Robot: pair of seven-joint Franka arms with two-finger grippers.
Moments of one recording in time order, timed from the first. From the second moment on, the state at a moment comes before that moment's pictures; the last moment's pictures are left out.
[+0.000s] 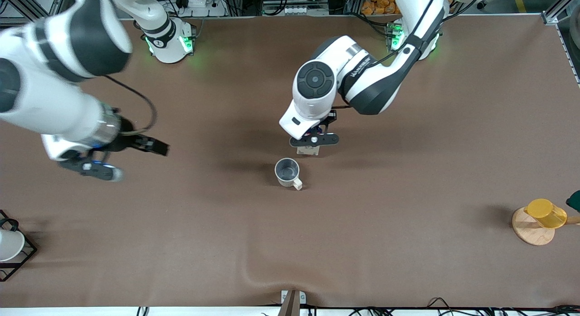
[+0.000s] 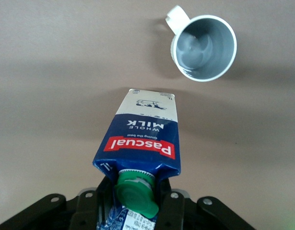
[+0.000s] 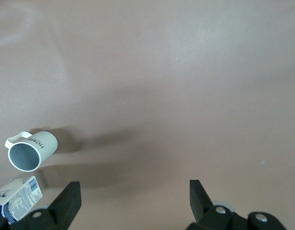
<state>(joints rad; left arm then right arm) -0.51 0.57 -0.31 -1.33 0.02 1.72 -0.83 0.22 0.32 -0.01 -1.30 0.10 1.54 0.45</state>
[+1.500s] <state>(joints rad) -0.55 0.68 -0.31 -1.26 0.02 1.80 -0.83 -0.07 0.07 0.01 -1.36 0.10 1.50 -0.20</state>
